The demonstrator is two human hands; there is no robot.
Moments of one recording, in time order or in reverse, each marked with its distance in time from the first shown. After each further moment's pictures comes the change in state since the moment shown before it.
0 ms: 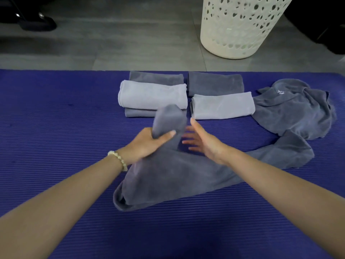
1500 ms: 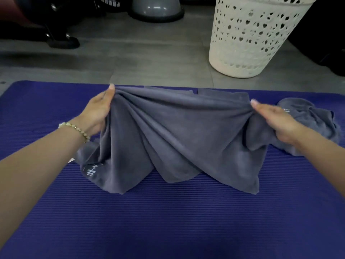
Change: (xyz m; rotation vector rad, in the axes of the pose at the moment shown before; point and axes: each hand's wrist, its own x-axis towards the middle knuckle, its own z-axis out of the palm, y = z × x) left_hand -0.004 0.022 -0.140 -0.480 0.432 0.045; right_hand -0.057 -0.081 -0.109 -0.115 0.442 -0.182
